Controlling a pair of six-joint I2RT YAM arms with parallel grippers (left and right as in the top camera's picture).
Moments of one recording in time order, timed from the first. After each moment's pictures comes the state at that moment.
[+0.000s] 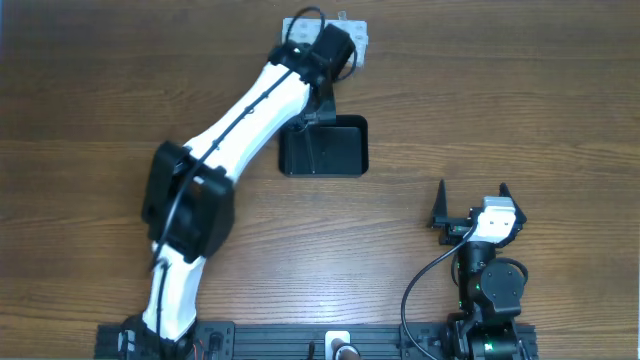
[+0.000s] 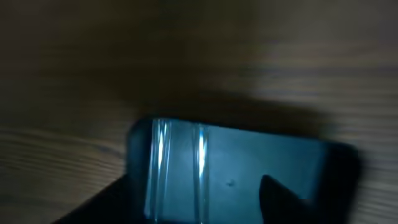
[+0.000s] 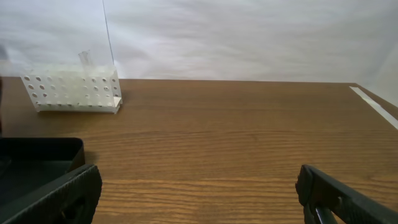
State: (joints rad) left arm -0.57 2.20 1.94 -1.12 -0.18 -0.70; right arm 0.07 0.01 0.01 -0.06 0.14 -0.03
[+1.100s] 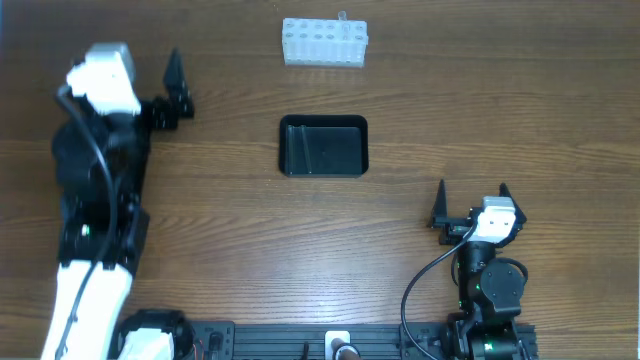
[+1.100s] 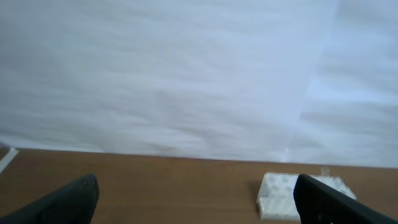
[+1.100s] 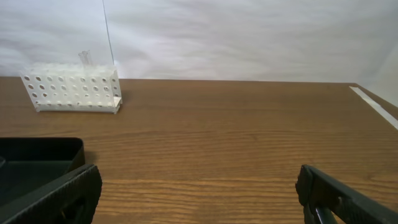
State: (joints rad) left arm -0.04 0.92 0.77 0.12 -0.04 -0.06; right arm 0.07 0.01 0.01 -0.06 0.14 -0.03
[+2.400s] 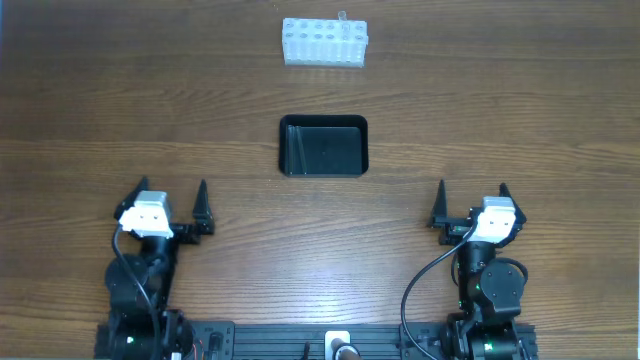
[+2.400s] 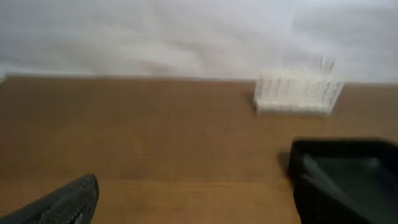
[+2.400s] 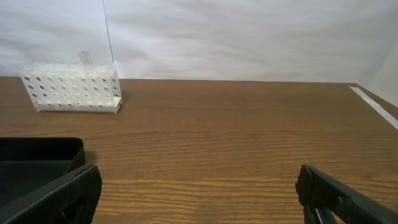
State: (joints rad) left arm 0.03 0.08 0.01 -0.05 0.08 -0.04; right arm 0.07 0.01 0.01 -0.06 0.14 -0.03
